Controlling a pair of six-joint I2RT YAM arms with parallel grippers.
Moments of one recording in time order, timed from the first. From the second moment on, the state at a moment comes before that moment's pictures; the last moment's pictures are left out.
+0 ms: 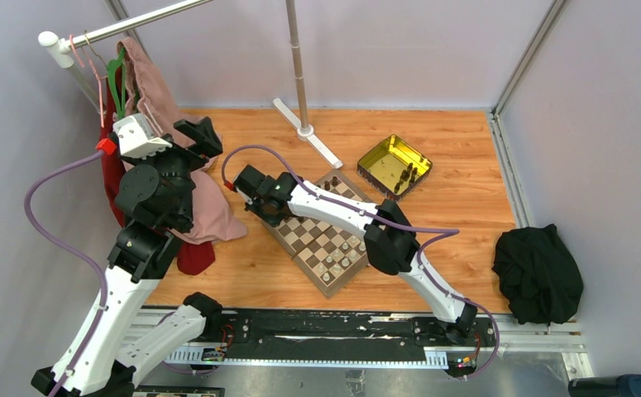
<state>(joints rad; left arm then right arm) -0.47 0.77 1.13 -0.16 -0.67 -0.29 1.07 2.36 2.19 -0.88 0.15 -0.03</state>
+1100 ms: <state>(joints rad) -0.47 0.78 1.13 -0.15 -0.67 -0.29 1.06 2.37 2.23 -0.88 0.14 -0.03</state>
